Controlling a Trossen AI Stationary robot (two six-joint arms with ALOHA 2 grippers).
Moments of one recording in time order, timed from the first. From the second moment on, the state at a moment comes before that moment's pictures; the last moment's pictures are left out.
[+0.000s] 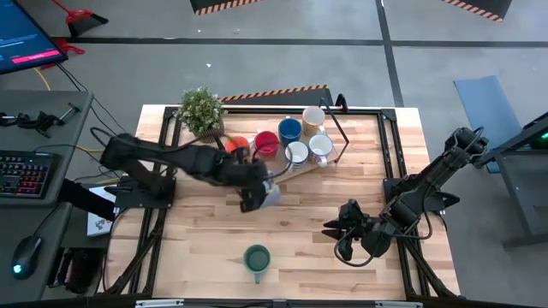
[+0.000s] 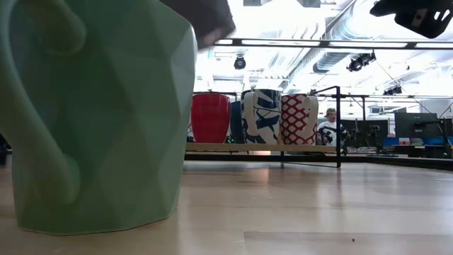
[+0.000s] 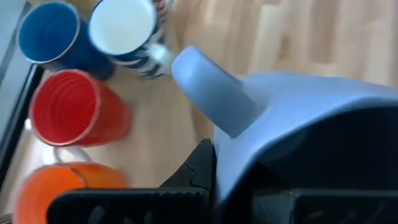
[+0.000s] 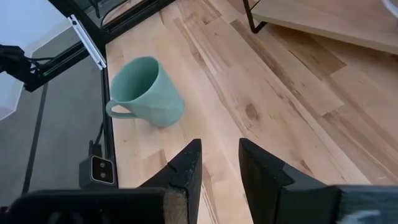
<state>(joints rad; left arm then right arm) -0.20 1.62 1.65 -1.08 -0.34 -0.29 0.77 1.28 0.87 -0.36 0.64 1.03</state>
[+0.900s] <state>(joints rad) 0.02 1.84 1.59 -1.28 -0.30 -0.15 0.77 1.29 0.87 -0.35 0.61 1.03</state>
